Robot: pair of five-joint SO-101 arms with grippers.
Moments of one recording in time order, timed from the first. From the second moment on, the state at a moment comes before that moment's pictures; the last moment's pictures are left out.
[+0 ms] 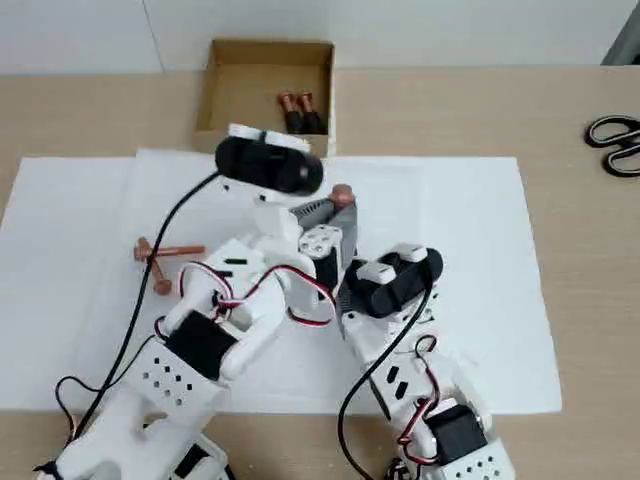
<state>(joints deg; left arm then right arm) 32.1 -45.8 45.7 34.3 26.0 -27.9 -103.1 93.2 36.0 -4.0</state>
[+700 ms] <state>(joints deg) 32.1 -45.8 53.8 21.8 28.8 -29.8 -103.1 93.2 36.0 -12.9</state>
